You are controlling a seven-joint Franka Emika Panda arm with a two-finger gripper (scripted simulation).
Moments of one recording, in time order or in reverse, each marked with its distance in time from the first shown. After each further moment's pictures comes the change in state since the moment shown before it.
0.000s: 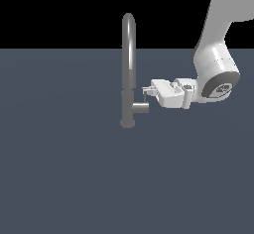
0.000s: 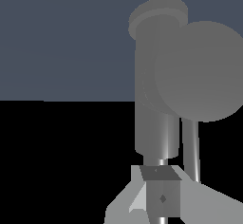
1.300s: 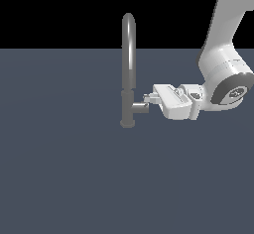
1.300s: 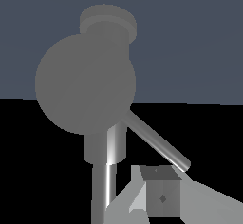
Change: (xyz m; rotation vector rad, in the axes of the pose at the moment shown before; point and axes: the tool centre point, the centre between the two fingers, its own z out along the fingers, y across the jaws) arm 0.006 0.054 0.000 0.000 0.003 -0.023
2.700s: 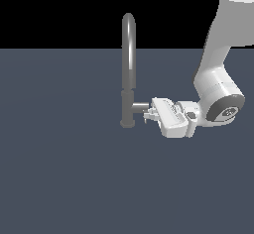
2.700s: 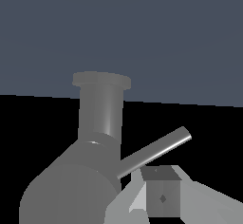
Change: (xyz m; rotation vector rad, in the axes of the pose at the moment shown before) arm 0.058 0.006 0.000 -0.017 -0.016 -0.024
